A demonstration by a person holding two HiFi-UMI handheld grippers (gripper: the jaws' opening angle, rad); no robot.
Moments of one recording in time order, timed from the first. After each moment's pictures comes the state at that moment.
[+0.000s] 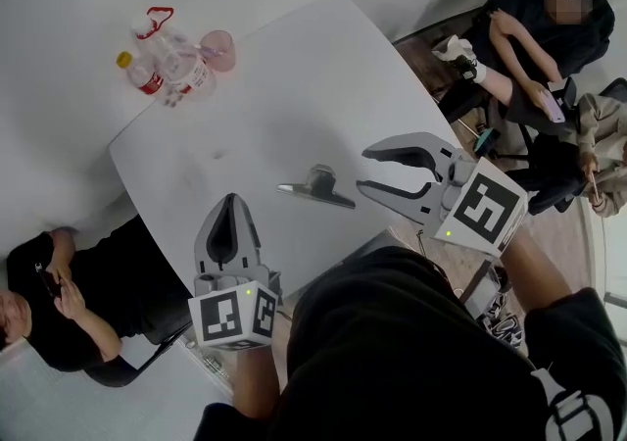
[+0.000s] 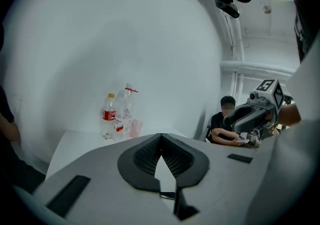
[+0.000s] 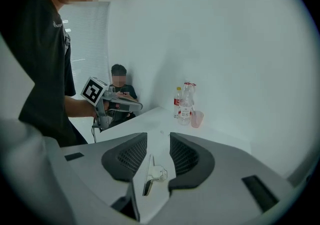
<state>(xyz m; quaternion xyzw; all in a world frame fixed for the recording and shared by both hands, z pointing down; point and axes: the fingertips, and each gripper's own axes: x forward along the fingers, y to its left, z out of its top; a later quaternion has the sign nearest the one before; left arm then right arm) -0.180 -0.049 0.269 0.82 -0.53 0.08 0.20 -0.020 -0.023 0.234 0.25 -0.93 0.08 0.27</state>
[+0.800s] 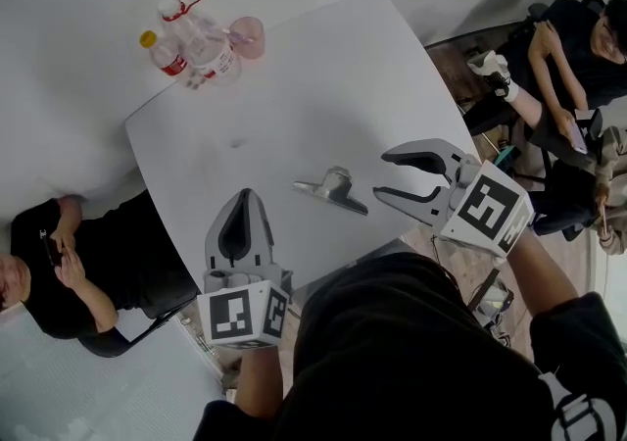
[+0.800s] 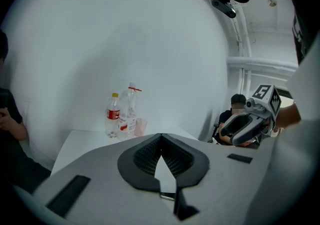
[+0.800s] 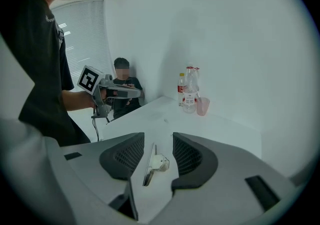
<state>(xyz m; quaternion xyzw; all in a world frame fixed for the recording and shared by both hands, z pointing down) -0.172 -0.052 0.269 0.80 -0.56 0.09 0.20 -0.004 -0.031 0.276 0.20 -0.92 0.14 0.31</state>
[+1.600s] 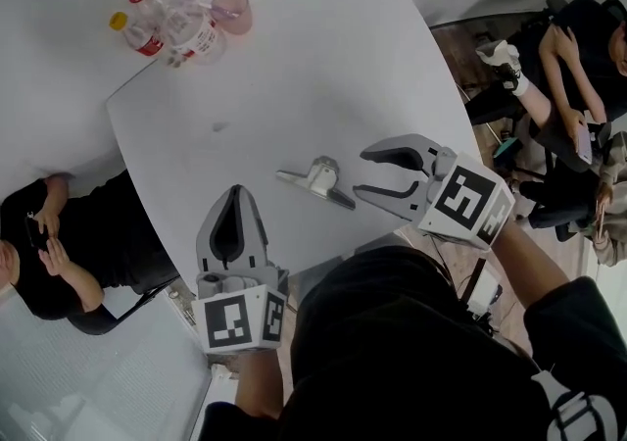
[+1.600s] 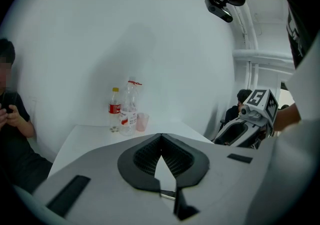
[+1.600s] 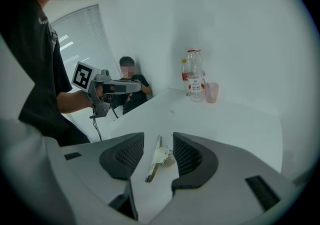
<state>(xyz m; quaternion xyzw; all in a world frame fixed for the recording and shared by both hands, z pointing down) -0.148 -0.051 0.288 0.78 -0.58 0.12 0.20 -0.002 -0.033 0.328 0.14 -0.92 0.19 0.31</state>
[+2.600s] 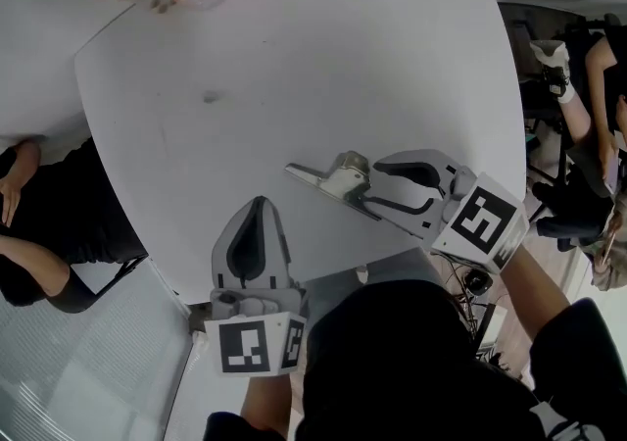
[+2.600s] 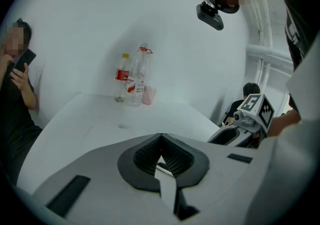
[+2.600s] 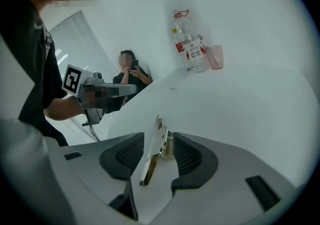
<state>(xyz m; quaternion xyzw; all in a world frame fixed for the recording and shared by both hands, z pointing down) -0.150 -0.038 0.395 0.74 -0.59 0.15 0.28 -0.026 -0.027 0.443 0.10 -0.90 0.29 0.31</state>
